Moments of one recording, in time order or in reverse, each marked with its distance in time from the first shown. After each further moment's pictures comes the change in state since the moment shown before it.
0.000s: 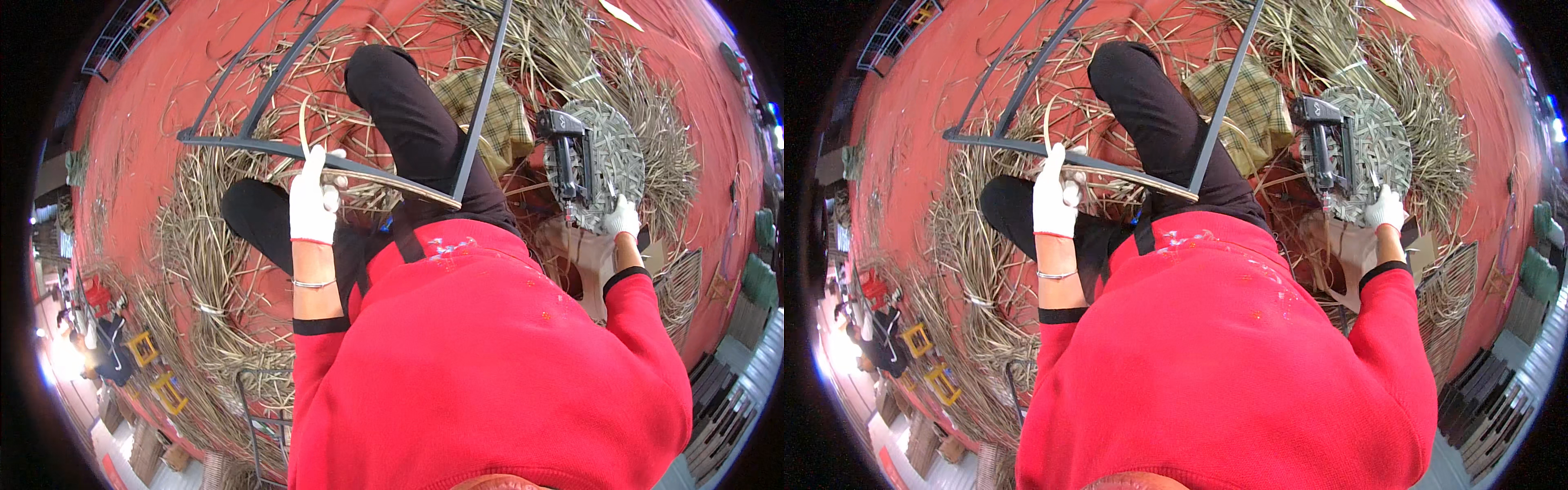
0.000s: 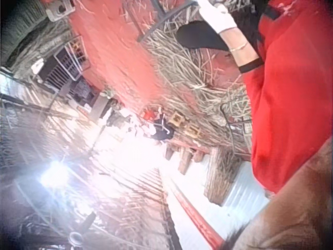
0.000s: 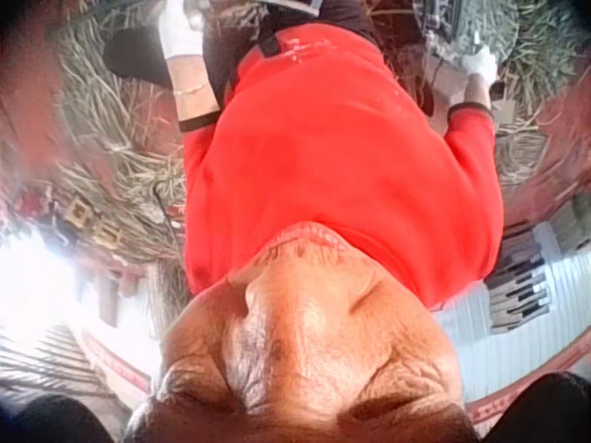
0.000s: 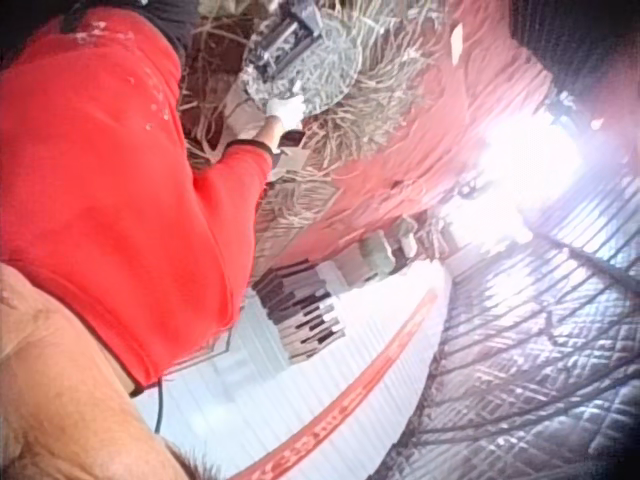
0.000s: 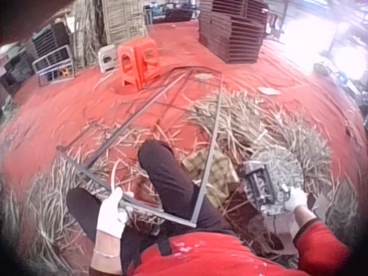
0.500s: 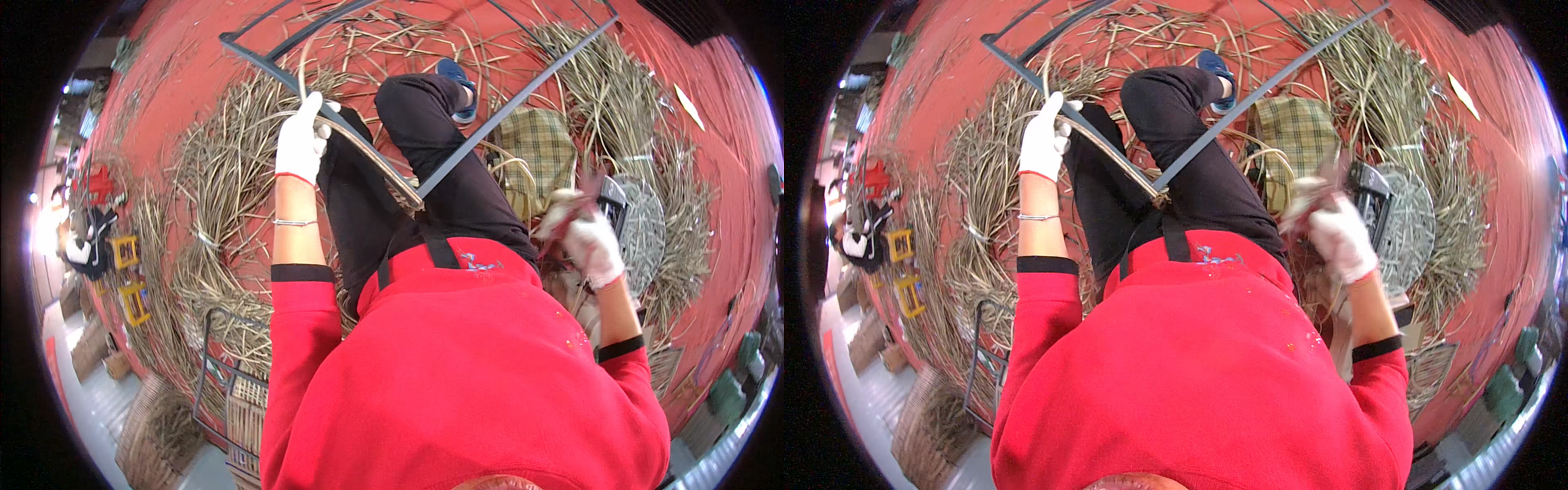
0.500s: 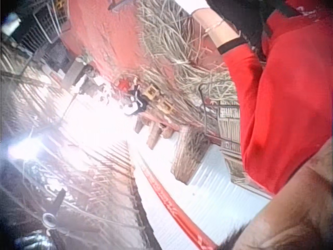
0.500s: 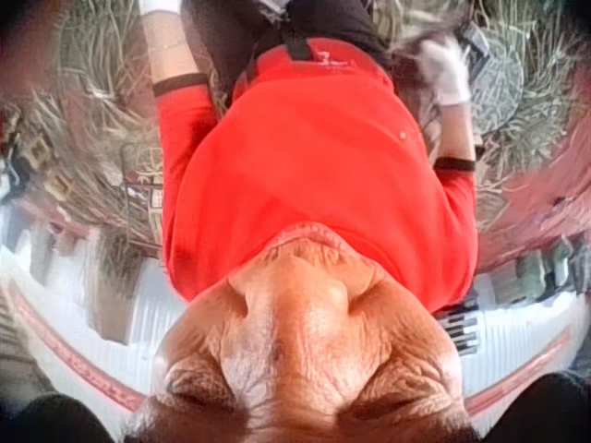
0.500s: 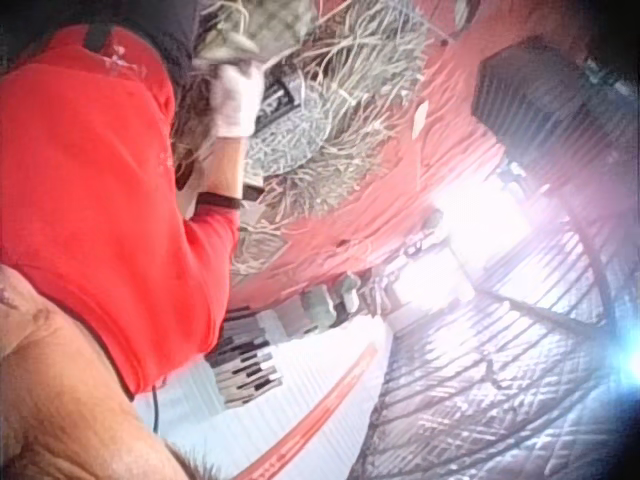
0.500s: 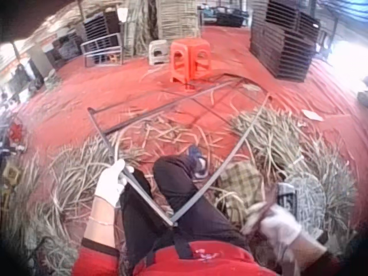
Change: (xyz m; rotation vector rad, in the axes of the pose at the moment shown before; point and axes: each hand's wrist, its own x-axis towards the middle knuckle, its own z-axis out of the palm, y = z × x) left_hand 0.029 0.073 -0.074 0.076 0.256 0.154; right_hand -0.089 -0.239 -0.193 1.650 -0.981 -0.648
